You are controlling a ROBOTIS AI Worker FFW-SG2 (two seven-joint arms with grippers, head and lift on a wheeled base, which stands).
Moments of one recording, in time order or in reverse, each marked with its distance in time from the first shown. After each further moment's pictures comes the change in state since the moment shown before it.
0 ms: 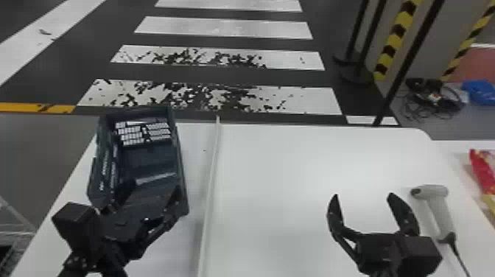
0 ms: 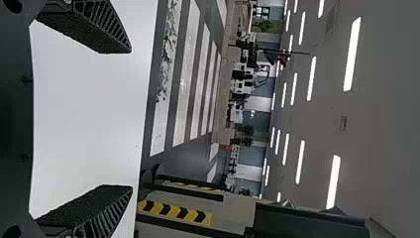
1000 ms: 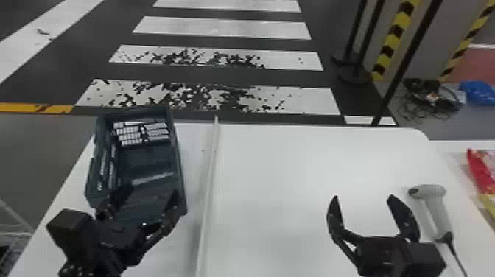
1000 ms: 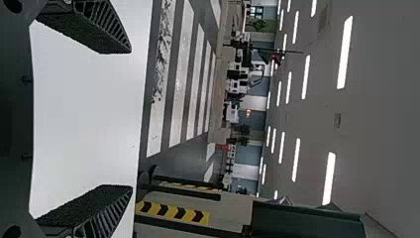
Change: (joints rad) left arm 0.038 -0.024 0.005 -0.035 -0.028 0.000 0.000; right arm 0.017 0.000 0.000 0.000 -0.015 -0.037 0.000
